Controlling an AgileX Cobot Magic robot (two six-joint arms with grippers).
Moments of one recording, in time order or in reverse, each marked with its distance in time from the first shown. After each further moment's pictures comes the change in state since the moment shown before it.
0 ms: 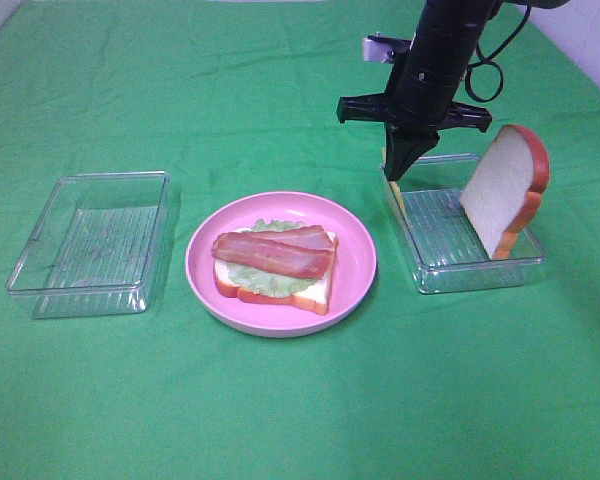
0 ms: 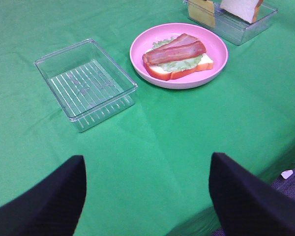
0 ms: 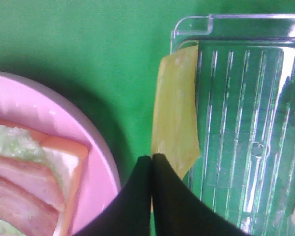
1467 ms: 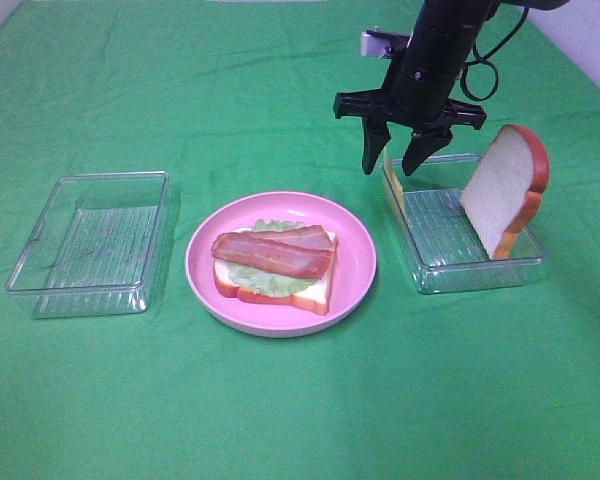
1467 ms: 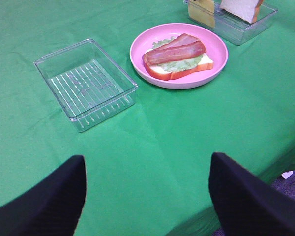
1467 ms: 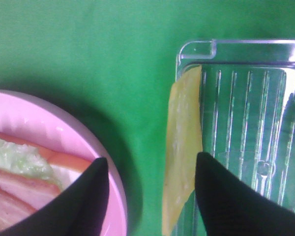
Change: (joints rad) left arm 0.000 0.000 0.000 -0.001 0.000 0.000; right arm 0.000 0.008 -0.005 0.010 -0.049 0.000
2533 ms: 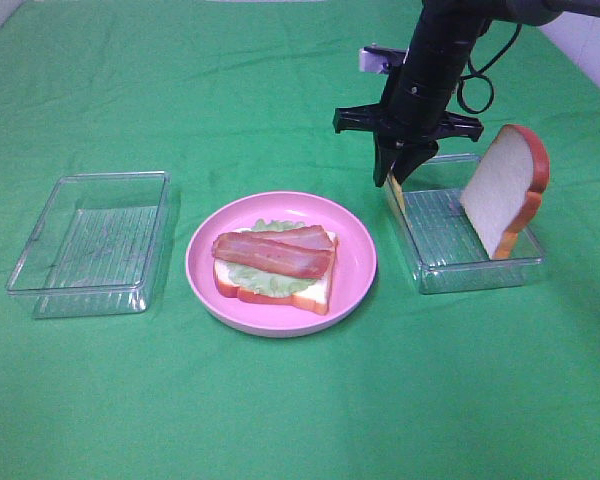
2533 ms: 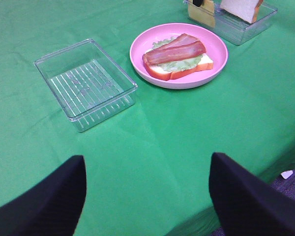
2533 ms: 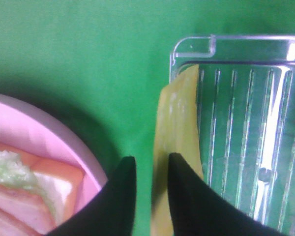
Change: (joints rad) left arm 0.000 0.000 0.000 0.000 0.000 0.000; right arm 0.000 0.031 0.000 -0.009 -0.005 0.000
